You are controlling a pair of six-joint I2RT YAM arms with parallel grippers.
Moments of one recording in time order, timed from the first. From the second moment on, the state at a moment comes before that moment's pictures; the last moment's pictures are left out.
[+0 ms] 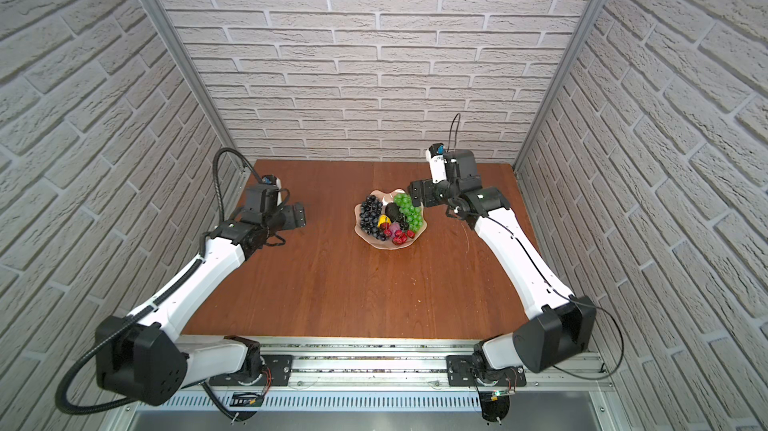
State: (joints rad) left arm -0.20 1.18 0.87 -0.32 -0.27 -0.18; right arm 0.26 1.26 1.29 -0.52 0.02 0.06
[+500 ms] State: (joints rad) left arm -0.05 1.25 0.34 0.35 -0.35 0.06; right arm 0.12 1.12 0.52 0.06 0.20 -0.03
